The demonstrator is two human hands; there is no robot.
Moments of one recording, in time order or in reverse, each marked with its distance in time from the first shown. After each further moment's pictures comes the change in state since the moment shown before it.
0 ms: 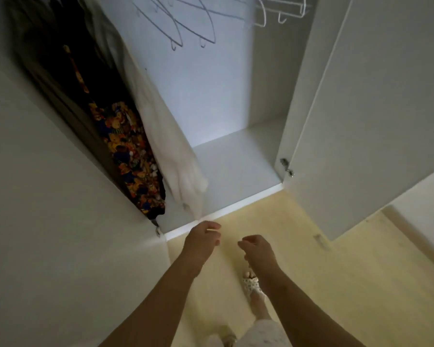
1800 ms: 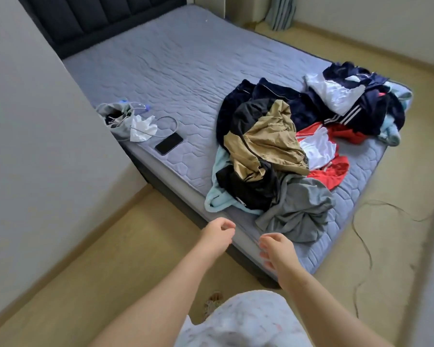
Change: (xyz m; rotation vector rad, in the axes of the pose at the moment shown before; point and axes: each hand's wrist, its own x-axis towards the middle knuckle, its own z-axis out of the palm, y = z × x) left_hand -0.697 -0.268 0.800 1.355 -1.673 0.631; right_hand -0.565 0.618 -0.586 1.425 1.571 0.516
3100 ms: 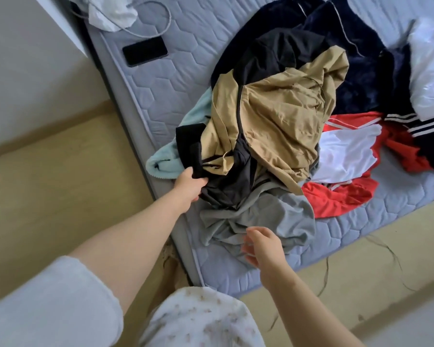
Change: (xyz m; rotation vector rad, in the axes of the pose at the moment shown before) left_hand 0.268 0.048 0.129 -0.544 0.377 -0.442; right_hand 0.265 -0.051 -0.123 -0.270 -0.215 0.254
